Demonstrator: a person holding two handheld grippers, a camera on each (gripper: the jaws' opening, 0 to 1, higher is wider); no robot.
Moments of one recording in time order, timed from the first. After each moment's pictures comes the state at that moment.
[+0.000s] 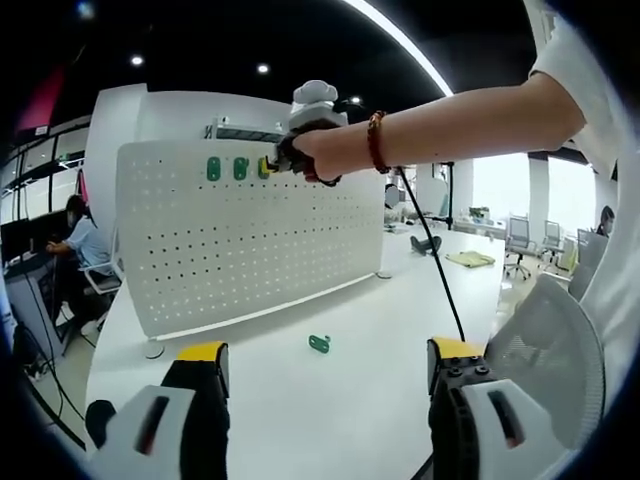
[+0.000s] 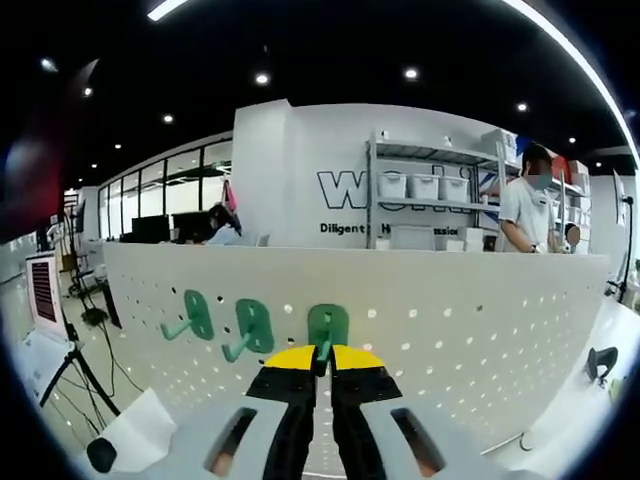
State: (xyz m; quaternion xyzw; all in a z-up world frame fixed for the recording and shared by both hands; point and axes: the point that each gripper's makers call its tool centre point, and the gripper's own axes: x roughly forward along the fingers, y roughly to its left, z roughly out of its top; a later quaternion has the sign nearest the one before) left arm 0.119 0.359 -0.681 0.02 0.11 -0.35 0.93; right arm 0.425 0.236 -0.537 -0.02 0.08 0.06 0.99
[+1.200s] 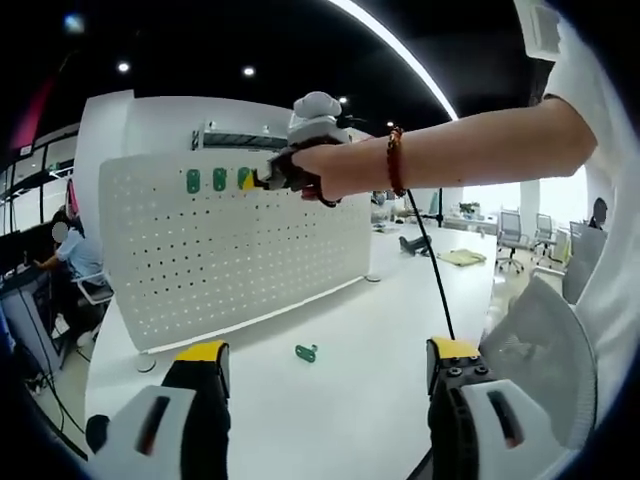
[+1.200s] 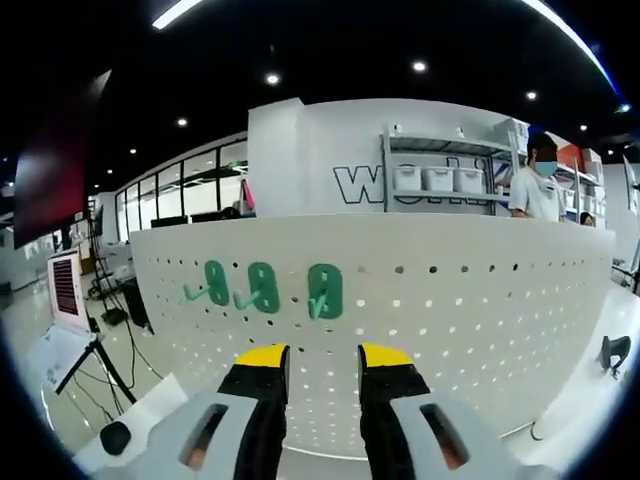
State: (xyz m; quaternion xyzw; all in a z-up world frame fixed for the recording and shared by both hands) left arm 0.112 0.336 -0.665 0.03 0.10 -0.37 0.92; right arm 0.391 0.225 -0.556 0.01 0.09 0.11 0.99
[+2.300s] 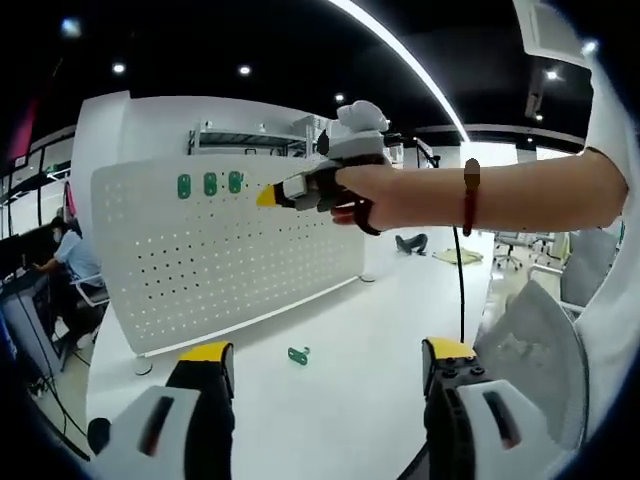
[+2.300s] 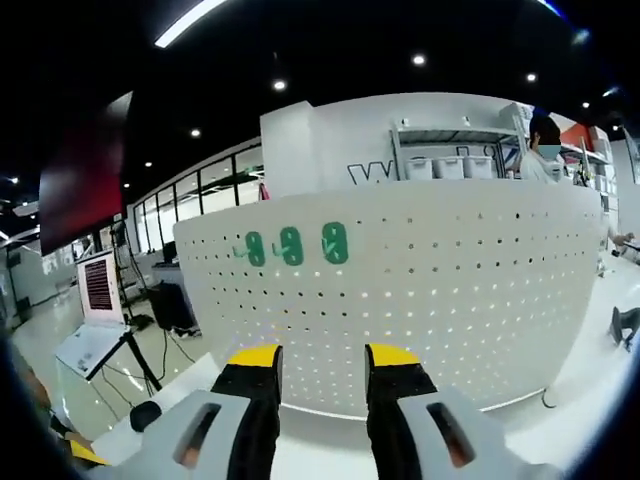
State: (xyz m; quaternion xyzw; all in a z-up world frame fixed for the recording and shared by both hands) left arm 0.103 0.325 -0.658 0.05 0.11 -0.38 0.92; right arm 0.313 0.220 -0.581 0.04 0.09 0.15 0.98
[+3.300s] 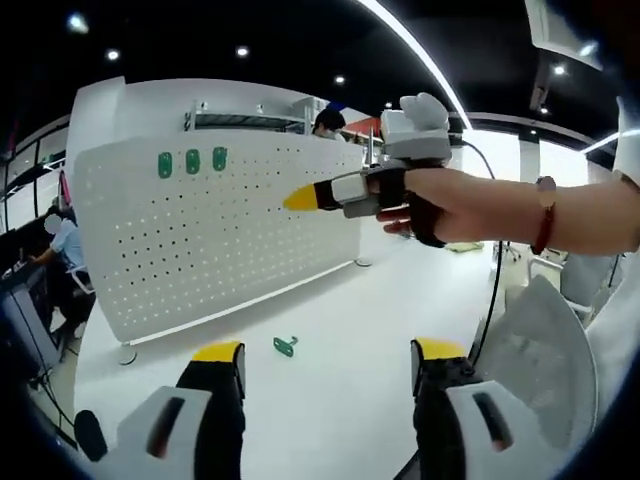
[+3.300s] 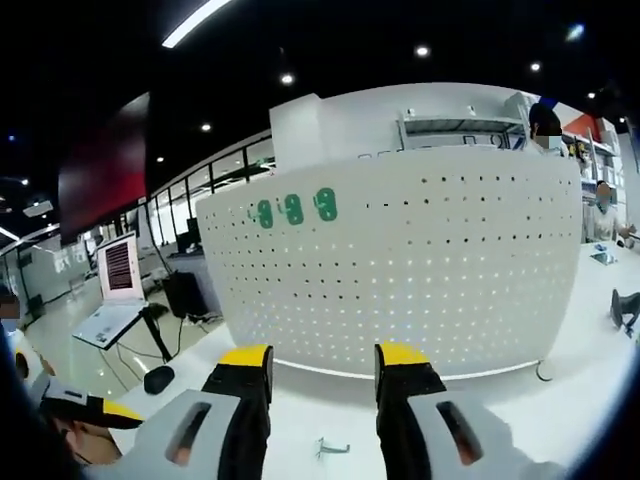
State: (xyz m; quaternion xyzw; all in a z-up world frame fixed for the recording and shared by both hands) left arm 0.115 0.291 -0.683 0.05 0.16 -0.38 0.91; right arm 0.254 0.186 -0.622 0.05 0.12 0.19 0.97
